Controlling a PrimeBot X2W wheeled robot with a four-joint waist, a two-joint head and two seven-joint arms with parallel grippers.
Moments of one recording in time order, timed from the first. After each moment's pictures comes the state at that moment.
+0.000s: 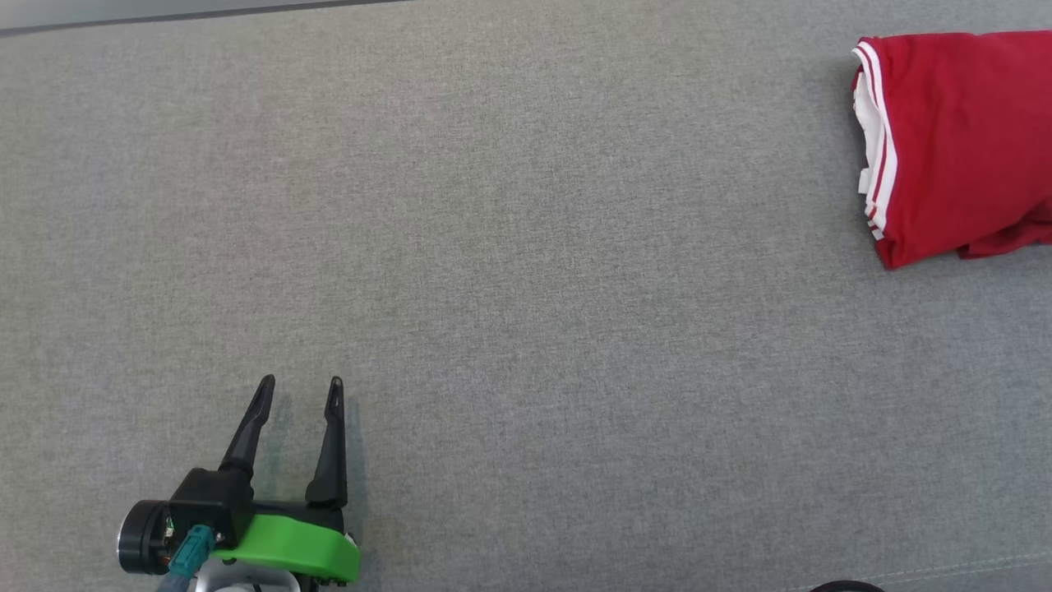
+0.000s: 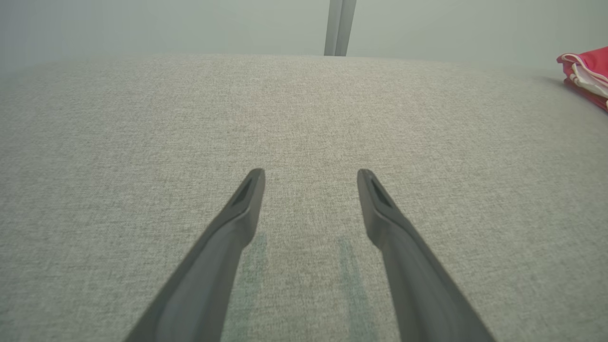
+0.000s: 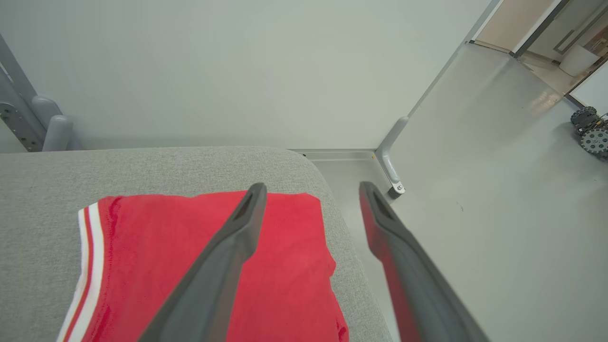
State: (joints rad) left arm -0.03 0.05 -0.06 0.17 -0.14 -0.12 -0.26; right arm -0.96 -0.57 -0.07 0.83 0.14 0.13 0.19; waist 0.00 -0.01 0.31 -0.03
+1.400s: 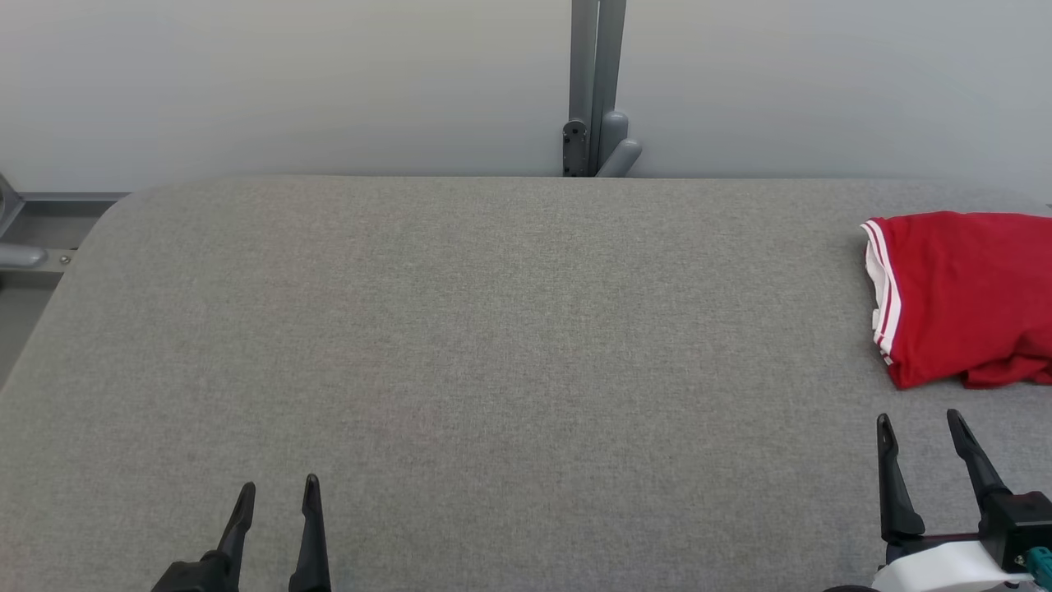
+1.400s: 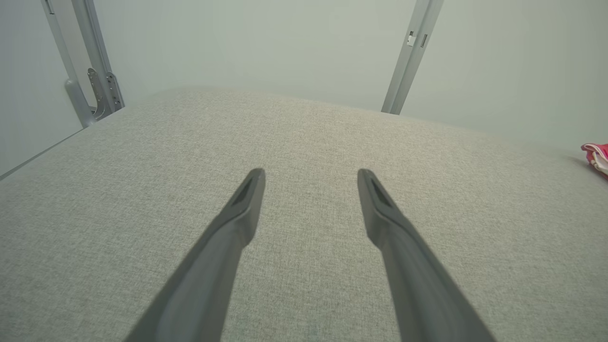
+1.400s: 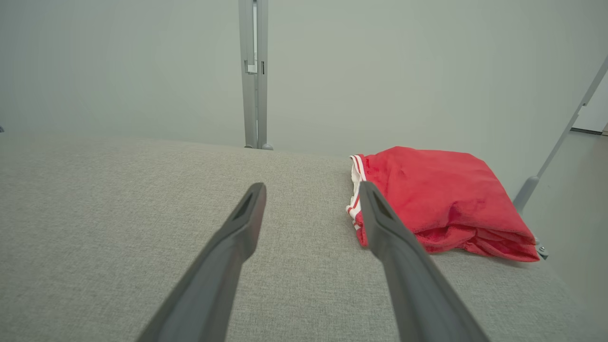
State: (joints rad) left arm 0.13 0.05 -0.04 0.20 -0.25 -0.08 -0.26; right arm 0.14 -0.05 -0.17 0.05 -0.02 0.13 -0.26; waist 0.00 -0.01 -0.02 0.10
